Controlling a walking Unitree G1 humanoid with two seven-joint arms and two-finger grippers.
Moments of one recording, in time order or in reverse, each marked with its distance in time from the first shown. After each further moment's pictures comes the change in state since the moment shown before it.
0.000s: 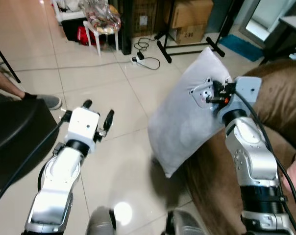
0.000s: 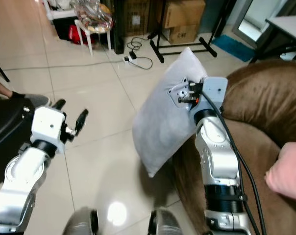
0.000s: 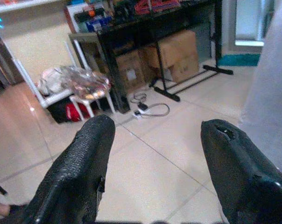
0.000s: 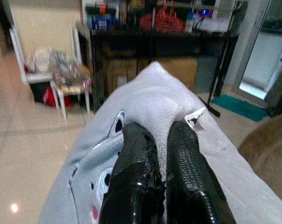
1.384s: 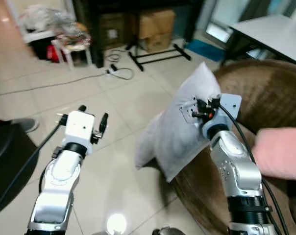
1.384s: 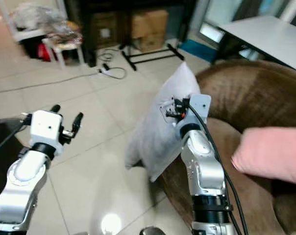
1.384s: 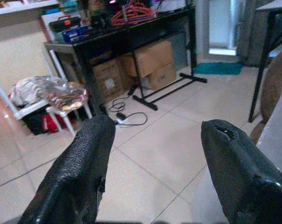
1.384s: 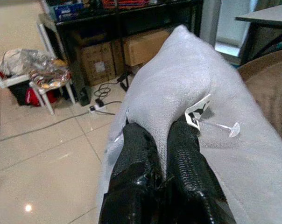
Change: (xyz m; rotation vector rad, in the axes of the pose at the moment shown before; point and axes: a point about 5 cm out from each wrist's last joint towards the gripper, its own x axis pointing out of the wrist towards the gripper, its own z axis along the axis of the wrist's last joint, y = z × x) left arm -0.002 0.004 -0.020 -0.054 0.070 0.068; right arm -0.014 0.022 -0.043 0.123 0.185 0.030
